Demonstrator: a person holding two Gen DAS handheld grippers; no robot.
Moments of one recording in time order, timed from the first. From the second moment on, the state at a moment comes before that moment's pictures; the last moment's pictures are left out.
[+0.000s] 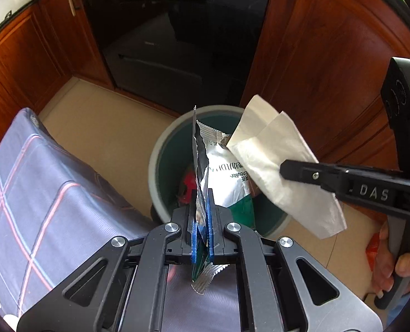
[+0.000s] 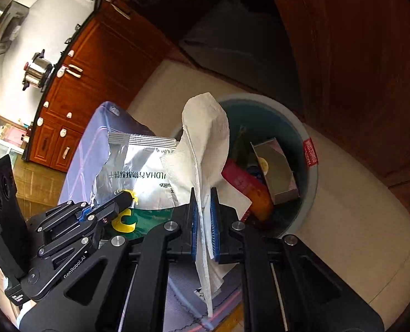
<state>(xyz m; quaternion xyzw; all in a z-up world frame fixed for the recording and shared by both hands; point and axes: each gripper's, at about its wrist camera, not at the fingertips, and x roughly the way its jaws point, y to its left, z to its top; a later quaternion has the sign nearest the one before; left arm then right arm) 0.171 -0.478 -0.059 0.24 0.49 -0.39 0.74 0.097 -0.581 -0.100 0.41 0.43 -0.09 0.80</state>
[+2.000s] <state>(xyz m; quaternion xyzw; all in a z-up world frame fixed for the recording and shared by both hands) 0.141 -0.298 -0.025 0.17 0.48 -0.34 0.79 0.123 -0.424 -0.060 0.35 0.49 -0.02 0.80</state>
